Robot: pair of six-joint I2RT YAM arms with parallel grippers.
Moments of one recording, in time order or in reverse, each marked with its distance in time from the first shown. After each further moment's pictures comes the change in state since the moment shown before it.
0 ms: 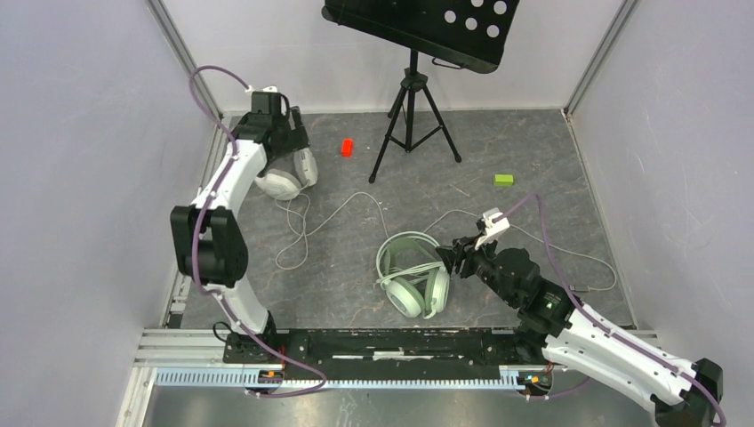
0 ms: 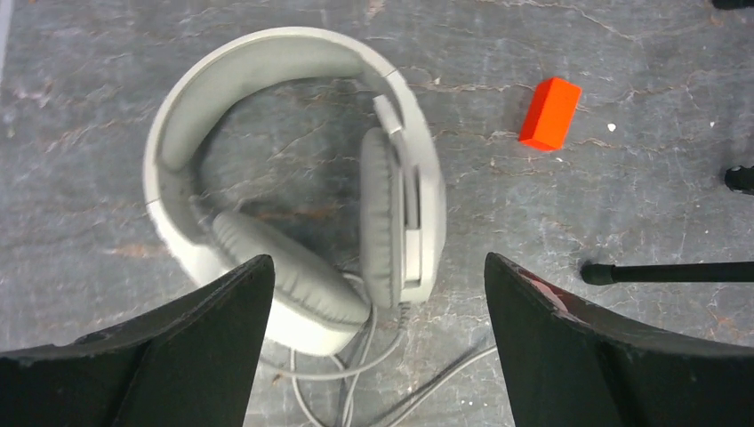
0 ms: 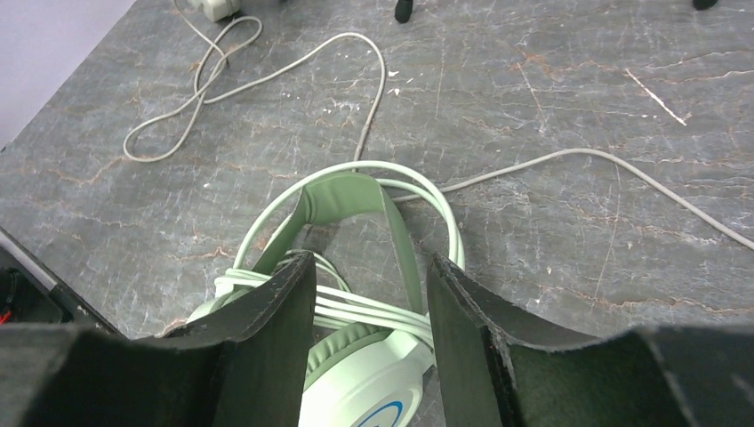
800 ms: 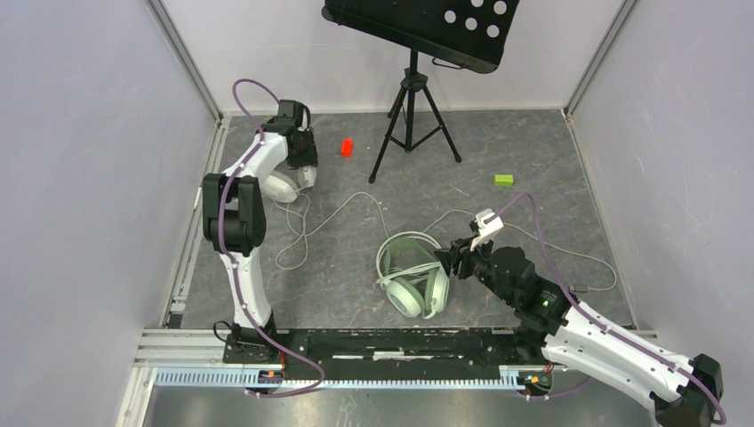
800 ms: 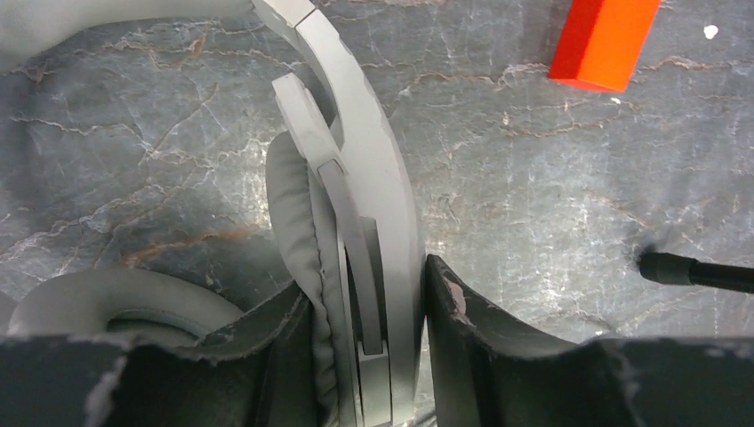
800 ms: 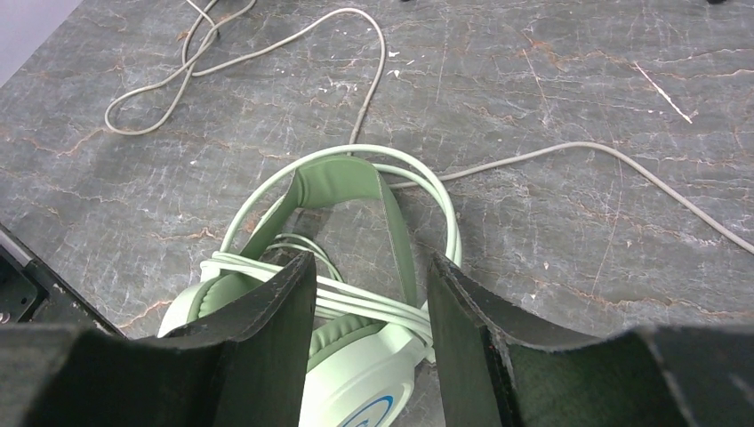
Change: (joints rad) left arm -0.041 0.343 0.166 -0.055 0.114 0.059; right arm 0.000 0.035 0.000 0.000 -0.031 -0.043
